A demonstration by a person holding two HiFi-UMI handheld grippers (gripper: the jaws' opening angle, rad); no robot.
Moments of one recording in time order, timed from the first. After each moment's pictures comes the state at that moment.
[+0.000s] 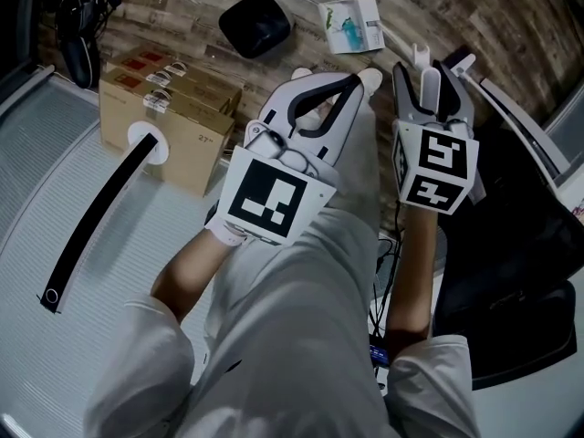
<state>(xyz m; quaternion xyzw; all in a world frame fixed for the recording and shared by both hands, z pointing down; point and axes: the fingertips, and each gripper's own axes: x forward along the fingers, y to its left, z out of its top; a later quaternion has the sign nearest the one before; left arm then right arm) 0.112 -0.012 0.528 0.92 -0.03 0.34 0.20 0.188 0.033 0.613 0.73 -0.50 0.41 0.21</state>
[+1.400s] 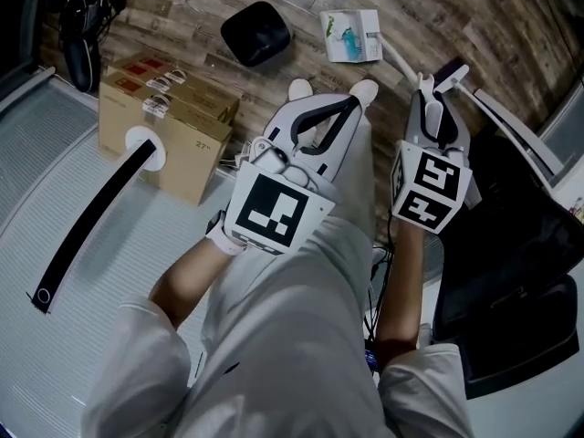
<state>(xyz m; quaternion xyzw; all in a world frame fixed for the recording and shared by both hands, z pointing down) 0.087 0.011 0.514 0.93 -0.02 0.32 0.19 0.181 0.082 0.598 0.77 -0.44 0.40 0.24</state>
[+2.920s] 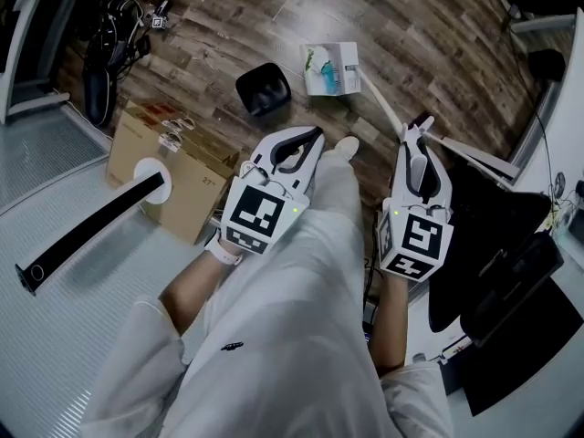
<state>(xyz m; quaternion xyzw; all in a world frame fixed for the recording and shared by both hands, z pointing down) 0.015 0.012 0.385 0.95 -0.06 0.28 0.14 0.131 0.111 0.386 0.82 -0.47 0.29 0.17</state>
